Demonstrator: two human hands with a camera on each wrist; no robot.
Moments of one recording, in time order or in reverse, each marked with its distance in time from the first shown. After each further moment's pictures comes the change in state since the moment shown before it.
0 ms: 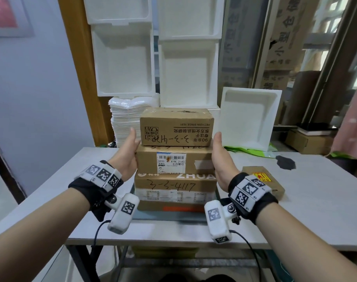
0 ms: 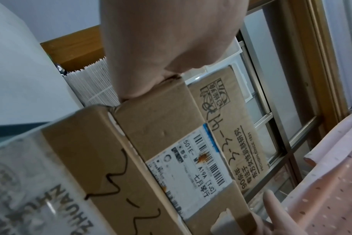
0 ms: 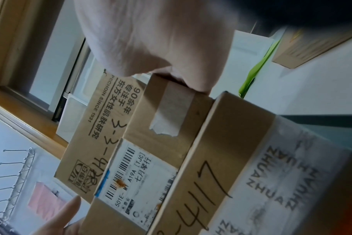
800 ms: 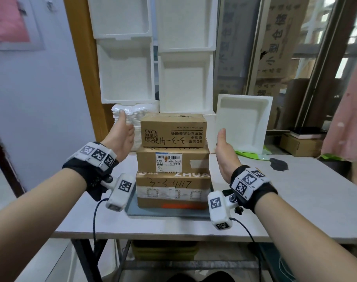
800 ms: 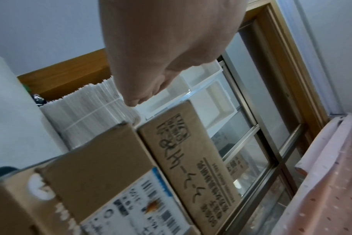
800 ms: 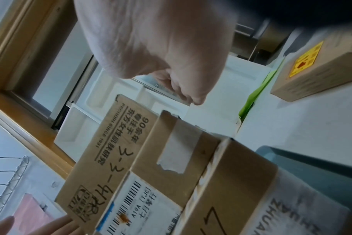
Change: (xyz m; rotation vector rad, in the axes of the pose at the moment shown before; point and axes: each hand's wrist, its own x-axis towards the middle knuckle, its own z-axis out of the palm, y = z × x) left_hand -0.030 0.051 0.002 -0.028 0.123 0.163; right_hand -0.017 -0.025 -0.023 -0.057 0.099 0.017
